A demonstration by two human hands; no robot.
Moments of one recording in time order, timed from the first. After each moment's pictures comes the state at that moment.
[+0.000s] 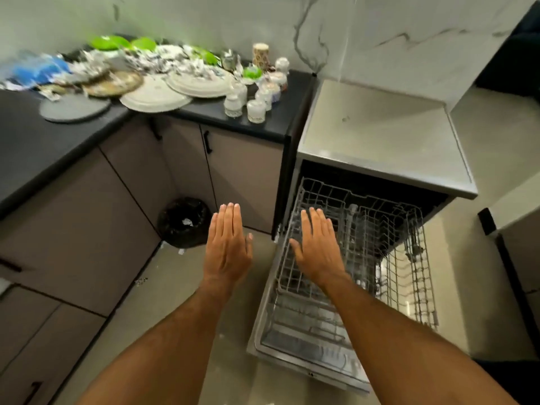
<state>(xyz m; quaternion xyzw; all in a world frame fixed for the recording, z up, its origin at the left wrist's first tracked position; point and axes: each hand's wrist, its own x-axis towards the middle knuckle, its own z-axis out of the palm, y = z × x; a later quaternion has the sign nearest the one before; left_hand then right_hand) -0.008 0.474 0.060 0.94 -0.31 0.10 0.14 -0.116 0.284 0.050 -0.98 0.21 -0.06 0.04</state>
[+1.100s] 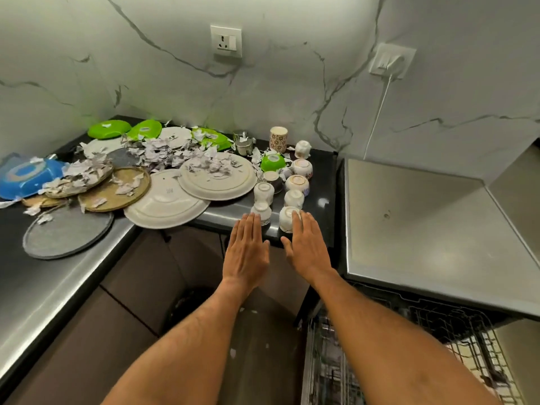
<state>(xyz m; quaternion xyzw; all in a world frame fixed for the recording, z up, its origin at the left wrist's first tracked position) 0.373 0.343 0.143 0.89 -0.39 0.10 0.20 0.296 0.196 0.136 -0.96 0.24 -0.15 0.08</state>
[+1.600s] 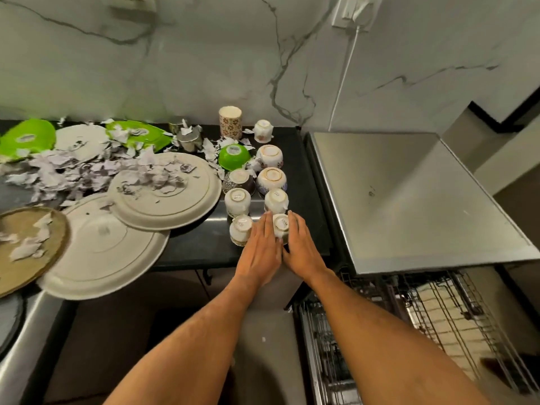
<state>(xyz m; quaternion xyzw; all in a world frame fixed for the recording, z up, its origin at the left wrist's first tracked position) 0.474 0.242 0.089 0.78 -0.54 -0.09 0.30 0.372 0.154 0.080 -0.88 0.37 -0.14 0.27</state>
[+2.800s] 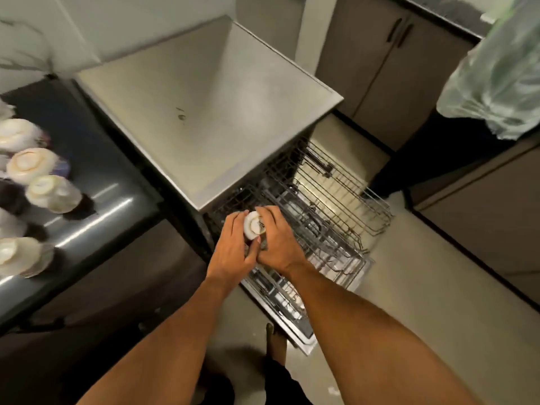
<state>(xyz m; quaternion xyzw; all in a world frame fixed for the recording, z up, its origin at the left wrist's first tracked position) 0.220 0.210 0.023 0.55 -0.72 -0.28 0.30 0.072 0.199 0.027 -0.73 0.58 -0.24 0.27</state>
